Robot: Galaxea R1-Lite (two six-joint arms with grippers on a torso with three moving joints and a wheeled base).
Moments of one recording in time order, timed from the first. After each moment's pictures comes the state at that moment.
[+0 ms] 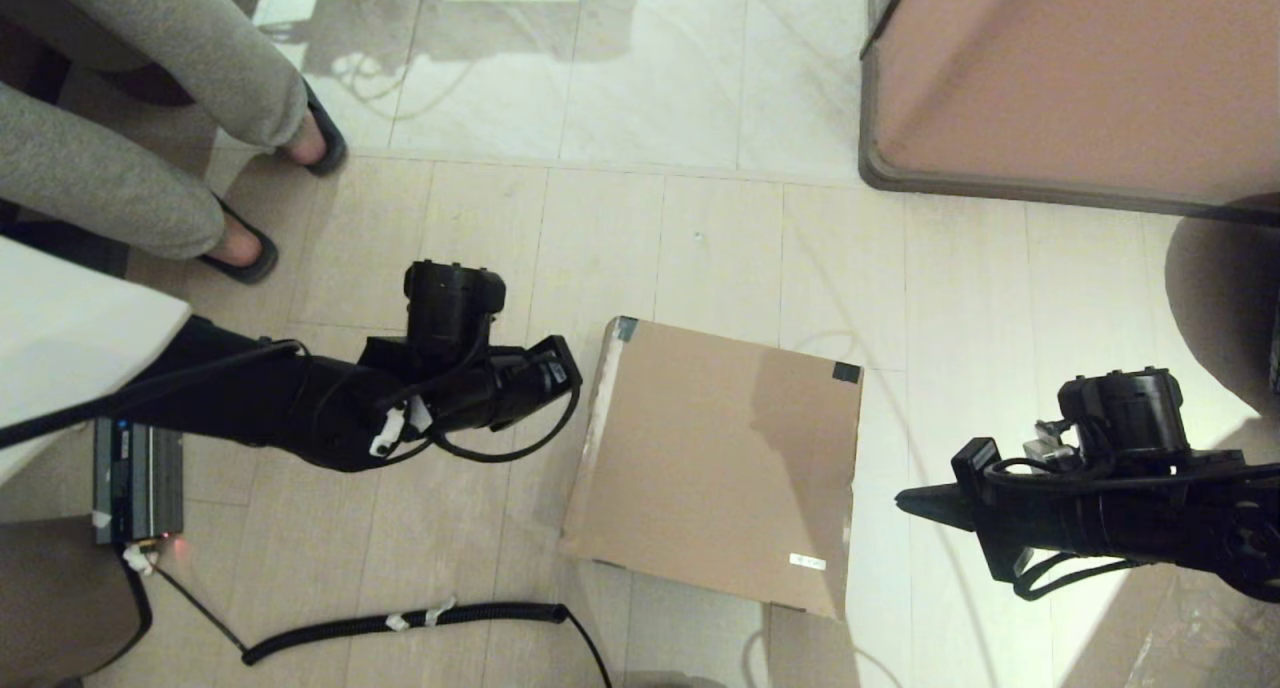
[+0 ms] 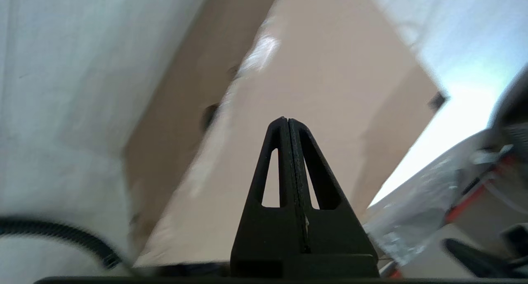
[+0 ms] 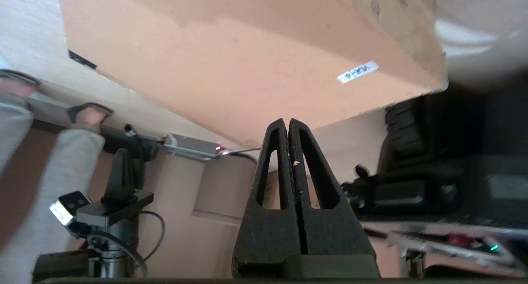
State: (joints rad) left arm -0.45 1.99 -1.19 -0.36 -0.03 -0.62; right arm 0.11 1.76 -0.62 -0.47 0.45 1.25
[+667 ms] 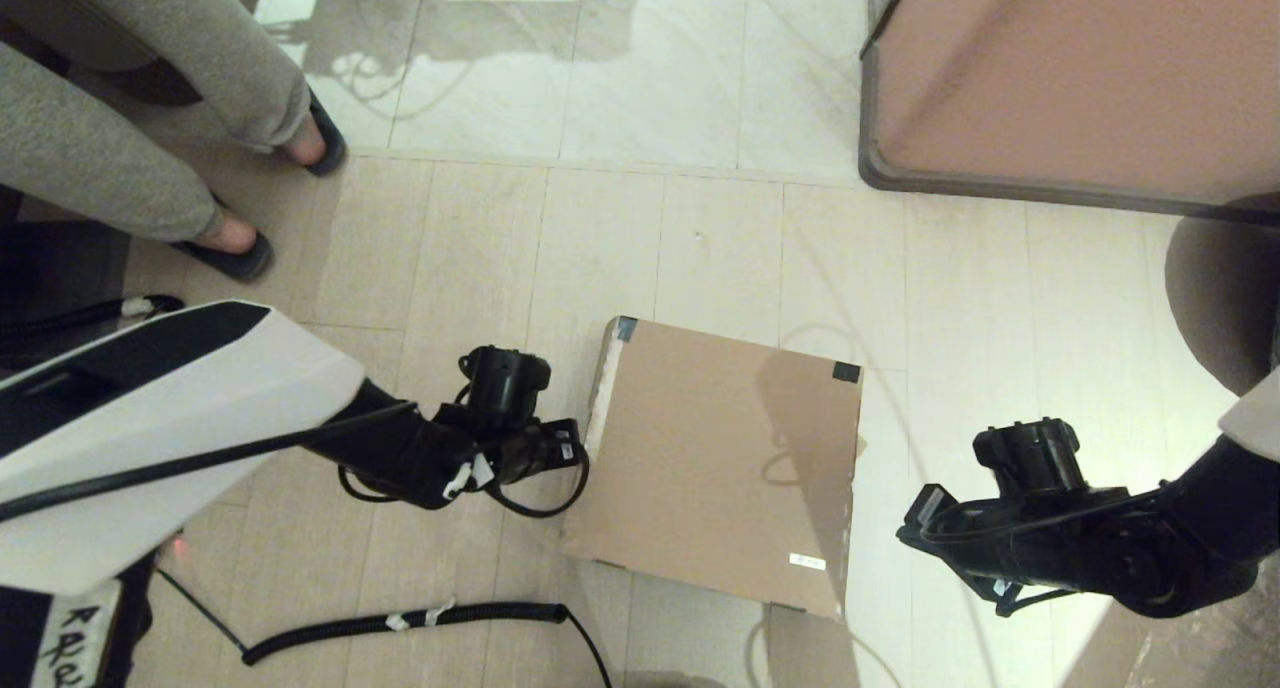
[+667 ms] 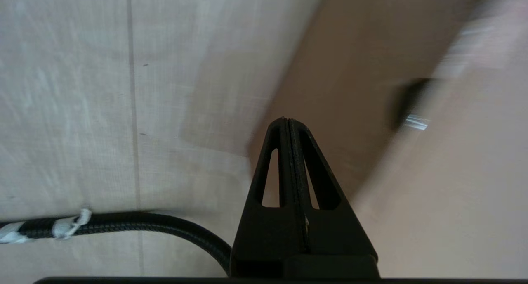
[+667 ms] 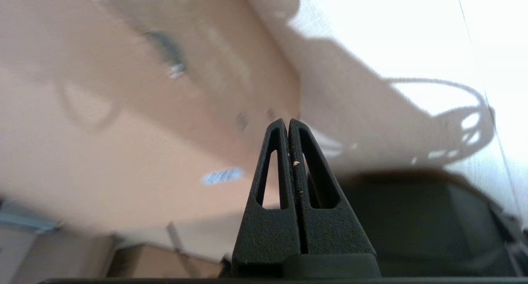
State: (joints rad) left arm -0.44 2.25 -1.22 -0.40 0.18 -0.36; right arm 0.18 2.02 -0.60 -0.63 0.09 0.91
